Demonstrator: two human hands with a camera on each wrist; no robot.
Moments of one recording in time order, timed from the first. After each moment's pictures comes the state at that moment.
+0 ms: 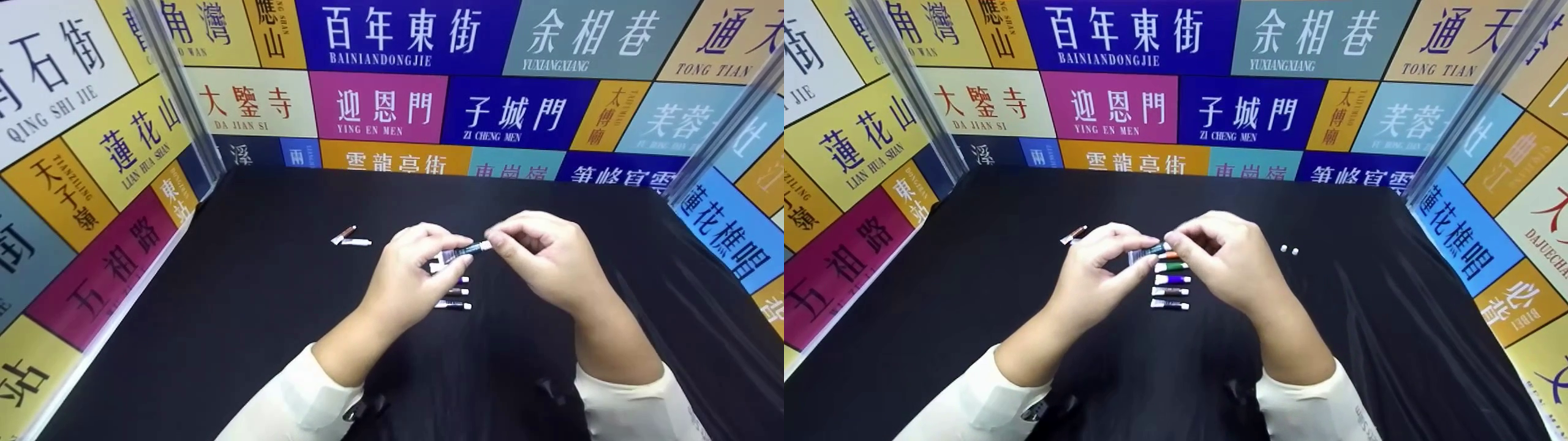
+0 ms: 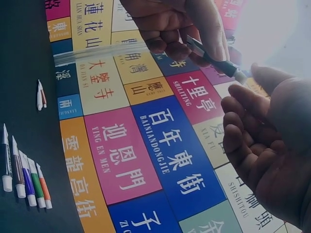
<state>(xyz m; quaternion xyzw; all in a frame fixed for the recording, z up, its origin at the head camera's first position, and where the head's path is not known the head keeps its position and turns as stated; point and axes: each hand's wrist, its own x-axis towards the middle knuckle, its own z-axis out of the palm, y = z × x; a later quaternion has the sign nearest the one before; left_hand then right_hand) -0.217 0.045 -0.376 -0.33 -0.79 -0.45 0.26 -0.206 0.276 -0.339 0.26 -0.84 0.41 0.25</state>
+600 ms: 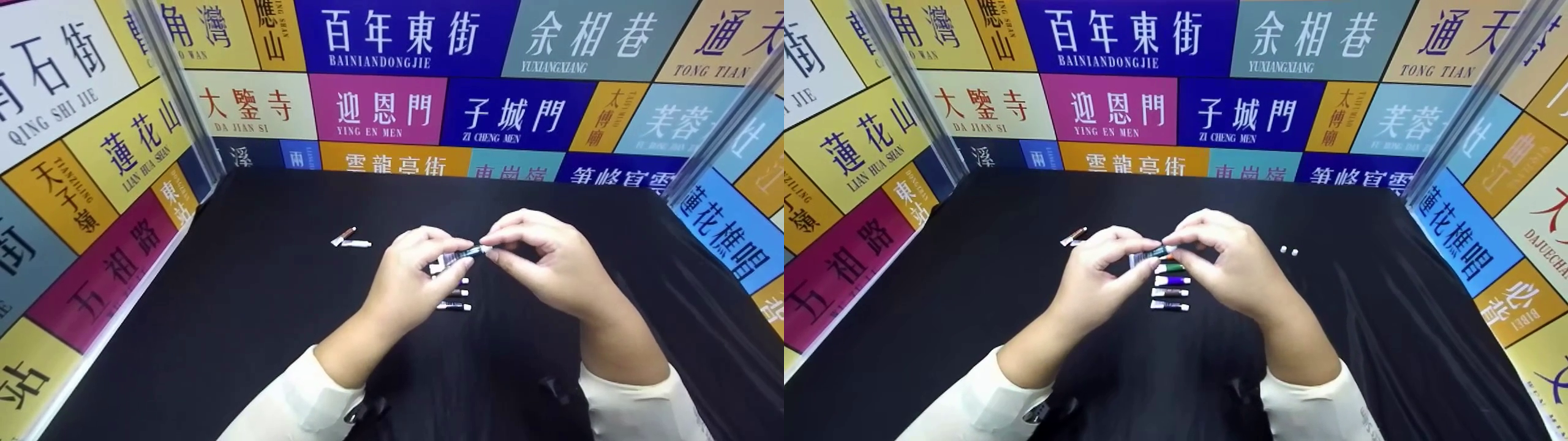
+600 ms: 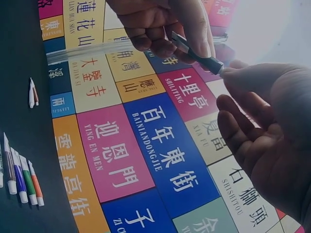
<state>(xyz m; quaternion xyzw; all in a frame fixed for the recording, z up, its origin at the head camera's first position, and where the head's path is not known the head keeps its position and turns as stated) -0.218 0.048 -0.379 -0.33 -0.78 -0.45 0.27 -0.208 0.280 -0.335 0.38 -0.80 0.38 0.26</state>
